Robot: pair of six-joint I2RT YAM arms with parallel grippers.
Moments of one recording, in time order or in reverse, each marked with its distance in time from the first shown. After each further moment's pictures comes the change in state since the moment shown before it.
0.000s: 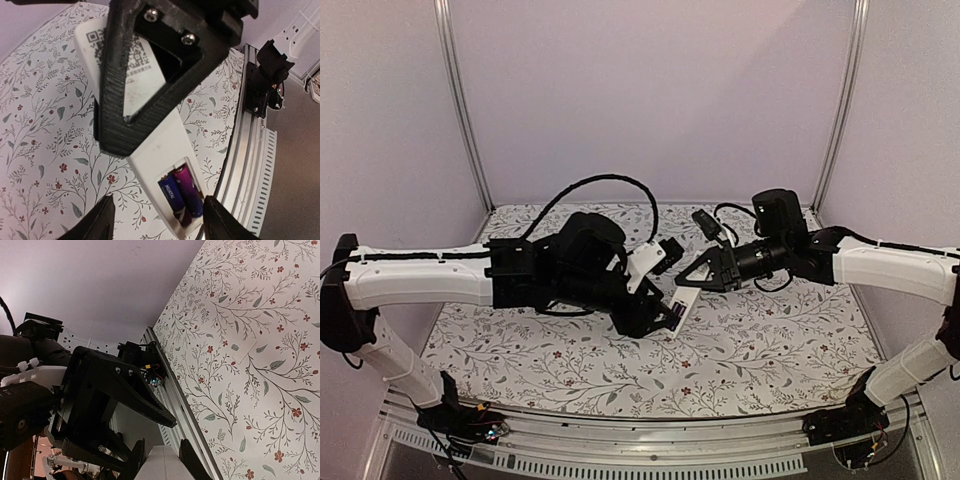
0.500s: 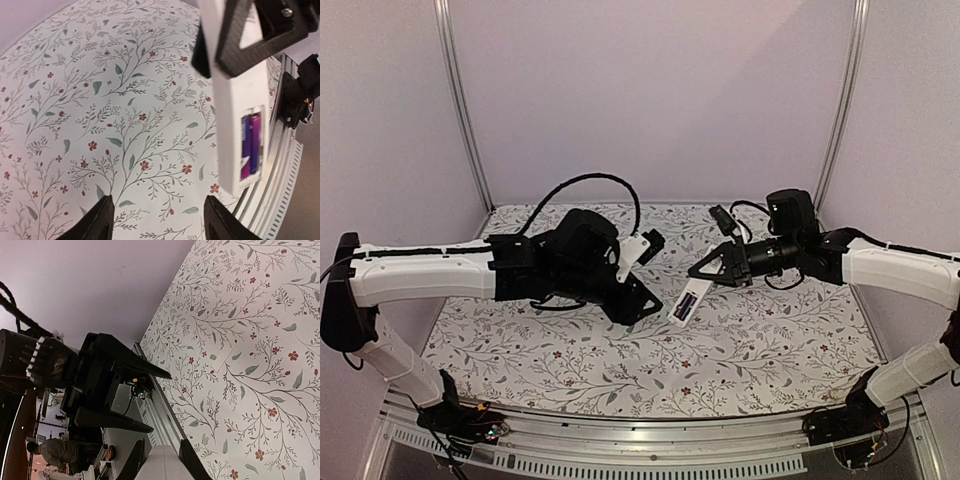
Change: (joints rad) left arm 0.062 0.016 -0.019 -0.014 -0.065 -0.058; right arm -0.067 -0.039 -0.036 -0.006 0.043 -0.006
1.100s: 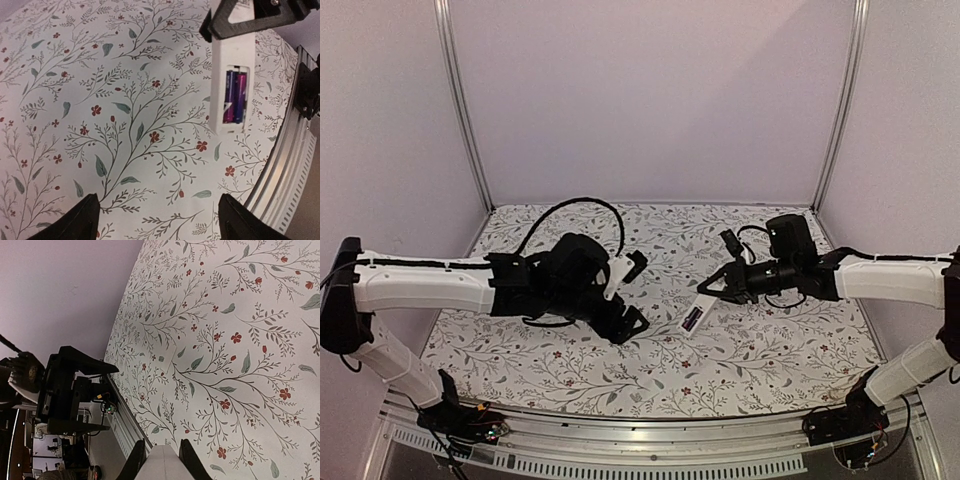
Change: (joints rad) left arm 0.053 -0.059 -0.187 0.028 -0.025 -0.079; right arm -0.050 0.014 -0.166 0.082 0.133 0.039
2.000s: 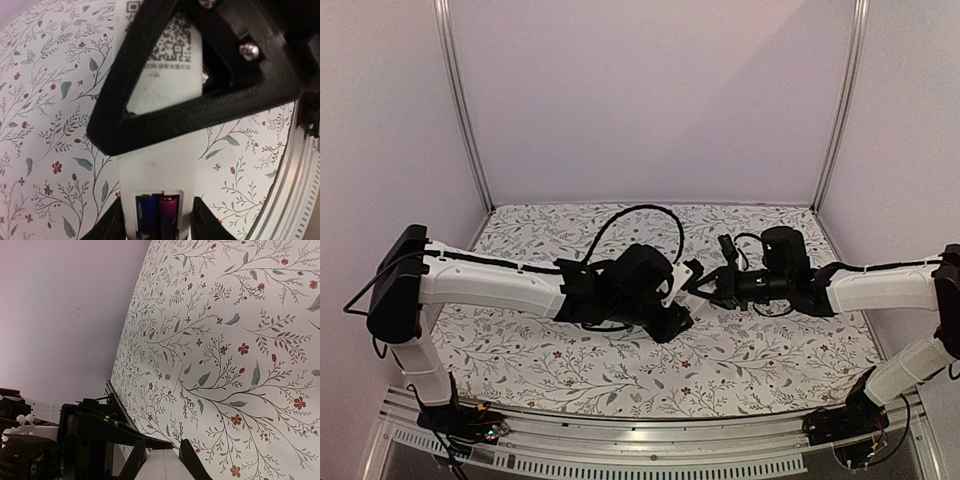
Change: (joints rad) left arm -0.124 0.348 0.264 0.127 -0.058 0.019; right arm 0.085 0.036 -0.083 0.259 0.145 0.183
